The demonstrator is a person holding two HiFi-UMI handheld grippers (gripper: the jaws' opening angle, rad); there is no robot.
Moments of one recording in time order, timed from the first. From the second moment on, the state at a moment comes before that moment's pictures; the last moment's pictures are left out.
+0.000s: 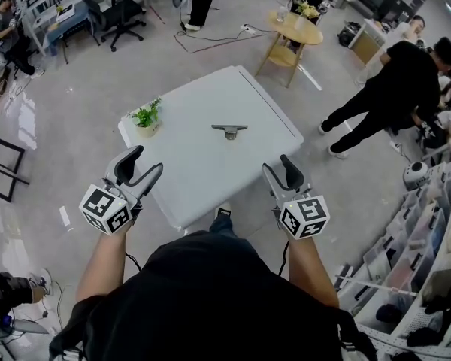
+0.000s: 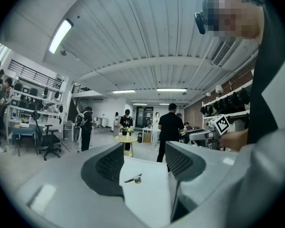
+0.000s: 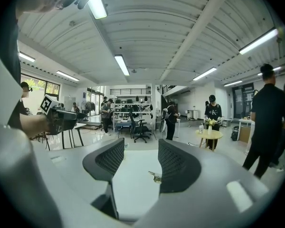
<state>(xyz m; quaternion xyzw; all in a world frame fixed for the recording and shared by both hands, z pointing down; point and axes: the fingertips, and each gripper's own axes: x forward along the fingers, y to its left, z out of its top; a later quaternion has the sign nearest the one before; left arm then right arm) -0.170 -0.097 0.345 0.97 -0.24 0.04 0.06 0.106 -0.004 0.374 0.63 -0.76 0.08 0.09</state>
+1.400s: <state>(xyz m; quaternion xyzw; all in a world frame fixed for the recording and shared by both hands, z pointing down) -0.097 -0.191 0.377 0.96 -0.26 0.05 0.09 0.179 -0.112 0.404 0.62 -0.77 0.12 0.11</state>
